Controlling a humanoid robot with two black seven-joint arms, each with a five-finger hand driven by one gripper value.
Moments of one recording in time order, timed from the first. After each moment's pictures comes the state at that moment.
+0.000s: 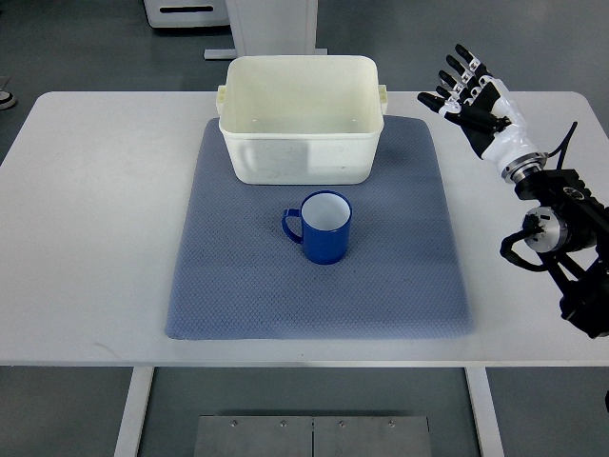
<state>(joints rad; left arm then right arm) 0.01 0.00 -0.59 -0.14 0.38 -0.04 0.00 0.74 -0.20 0.96 0.89 -0.56 0.13 0.29</state>
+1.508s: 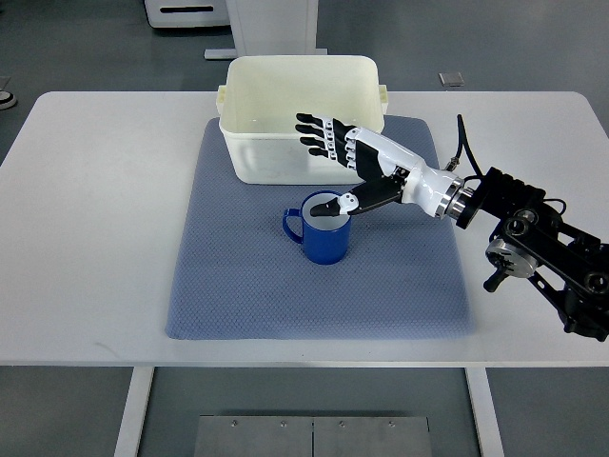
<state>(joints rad) 0.01 0.00 -0.59 -0.14 0.38 -0.04 0.00 0.76 -0.26 0.65 1.11 -0.90 0.30 0.31</state>
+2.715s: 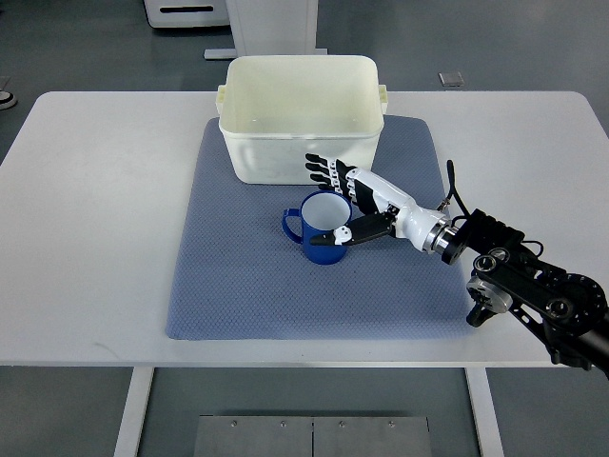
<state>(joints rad) 0.01 0.00 -0.59 -0.14 0.38 -0.04 0.00 0.72 -0.19 0.52 0.97 -0.89 0.19 0.39</state>
